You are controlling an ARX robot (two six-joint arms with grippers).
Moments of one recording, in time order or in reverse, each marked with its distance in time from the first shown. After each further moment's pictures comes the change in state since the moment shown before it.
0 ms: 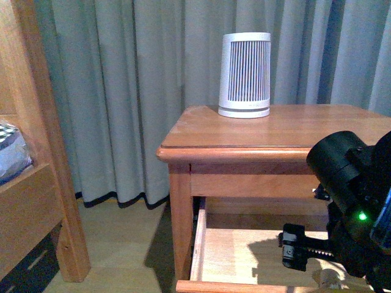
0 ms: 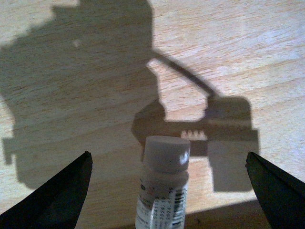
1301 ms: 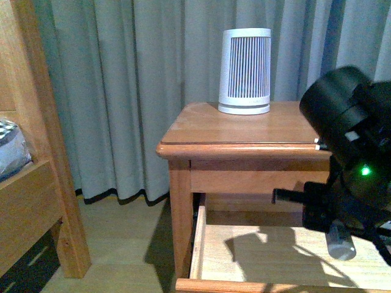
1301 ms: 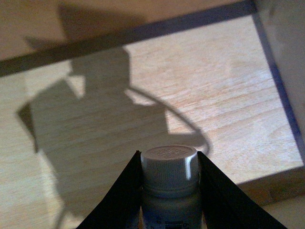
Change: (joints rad) left arm 0.000 0.000 0.000 0.000 0.000 0.000; right arm 0.079 -0.195 -0.030 -0.037 0.148 0.061
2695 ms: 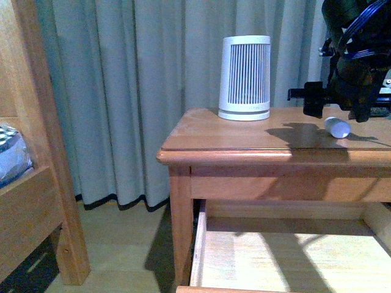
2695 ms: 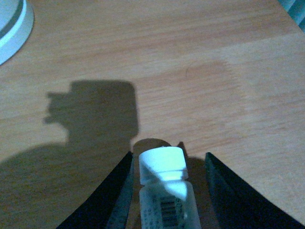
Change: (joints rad) left arm 0.000 0.000 0.000 0.000 0.000 0.000; right arm -0.193 0.301 0.760 -0.118 0.017 -0.293
